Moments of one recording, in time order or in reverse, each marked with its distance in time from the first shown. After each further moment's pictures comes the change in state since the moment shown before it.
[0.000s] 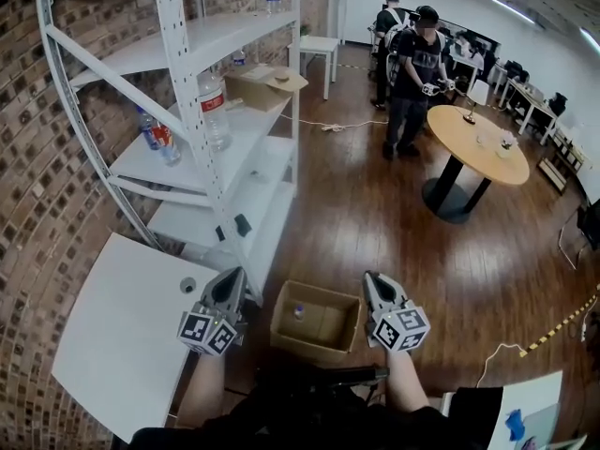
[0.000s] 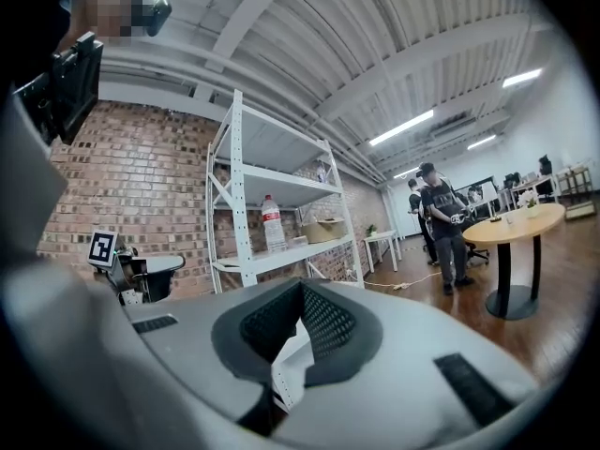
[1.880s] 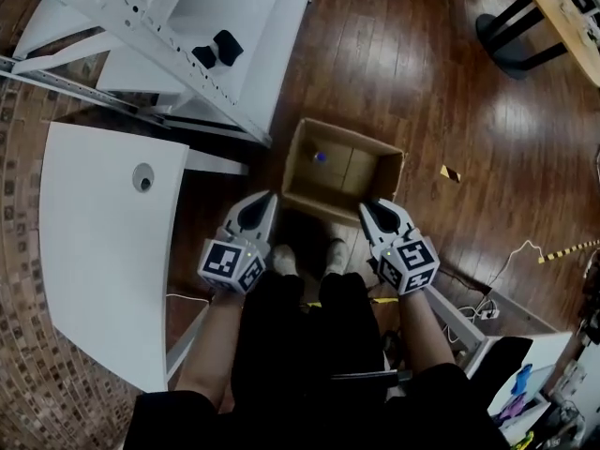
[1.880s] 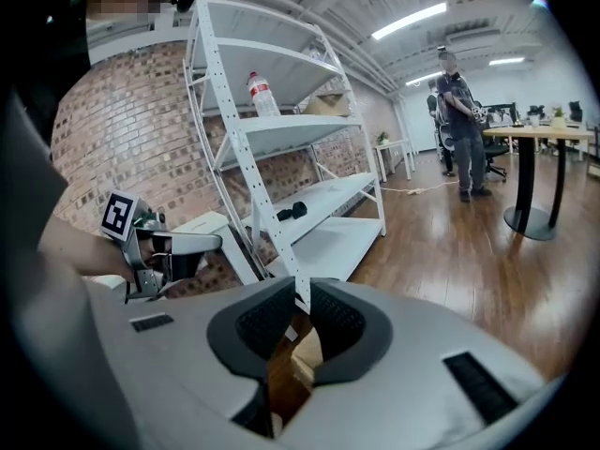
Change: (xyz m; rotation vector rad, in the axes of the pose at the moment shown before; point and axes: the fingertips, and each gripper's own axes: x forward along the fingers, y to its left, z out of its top) left arm -0.004 0.057 -0.336 -0.153 0.534 0.021; right arm 0.091 -0.004 -0.320 0.098 0.513 0.095
